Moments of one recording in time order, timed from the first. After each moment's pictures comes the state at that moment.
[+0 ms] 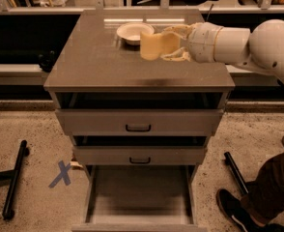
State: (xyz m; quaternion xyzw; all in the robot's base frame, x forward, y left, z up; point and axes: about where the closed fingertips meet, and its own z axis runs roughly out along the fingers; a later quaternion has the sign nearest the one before) arm 0.674 -0.079 0.945 -0.68 0.37 -0.10 0.63
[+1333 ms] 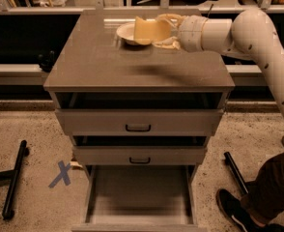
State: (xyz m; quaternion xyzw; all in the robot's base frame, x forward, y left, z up) arm 0.741 -0.060 0.932 -0.65 0.43 -0.01 0.63
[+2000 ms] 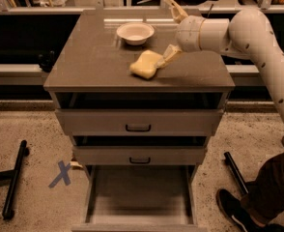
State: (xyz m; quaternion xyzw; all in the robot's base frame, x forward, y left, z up) arm 0.743 -0.055 0.930 -0.65 0.43 0.00 0.63
